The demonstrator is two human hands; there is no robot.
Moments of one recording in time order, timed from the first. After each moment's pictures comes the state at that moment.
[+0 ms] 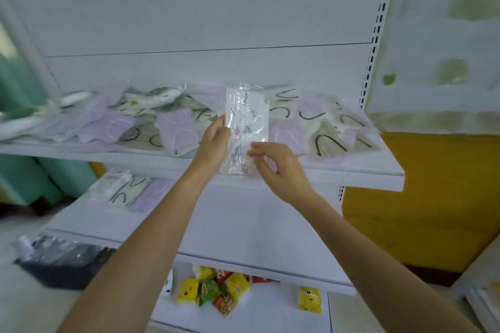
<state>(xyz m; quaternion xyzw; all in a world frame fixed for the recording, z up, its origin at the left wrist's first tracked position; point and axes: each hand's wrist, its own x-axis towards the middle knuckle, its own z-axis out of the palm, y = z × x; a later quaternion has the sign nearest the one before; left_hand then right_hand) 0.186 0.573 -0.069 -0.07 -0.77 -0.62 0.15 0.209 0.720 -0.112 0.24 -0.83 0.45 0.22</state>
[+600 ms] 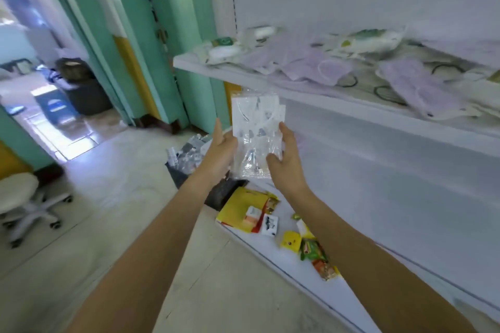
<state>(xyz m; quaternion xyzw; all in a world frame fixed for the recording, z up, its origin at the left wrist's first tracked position) 0.293 0.165 -0.170 0.23 -0.70 -0.66 0.15 0.259 0.304 -0.188 0.23 -0.71 0.66 -0.05</state>
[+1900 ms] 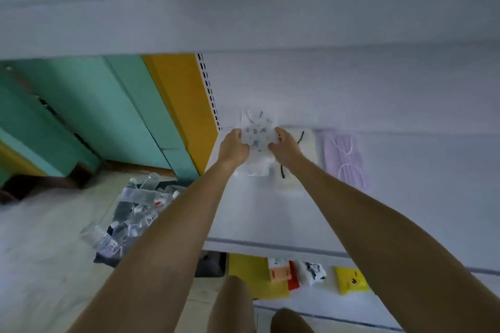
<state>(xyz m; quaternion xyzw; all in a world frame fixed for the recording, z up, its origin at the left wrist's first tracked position) -0.154 -0.144 -0.428 0.07 -0.91 -0.40 -0.05 -0.145 -0.009 -0.433 -0.06 -0.86 0.51 -0.08</state>
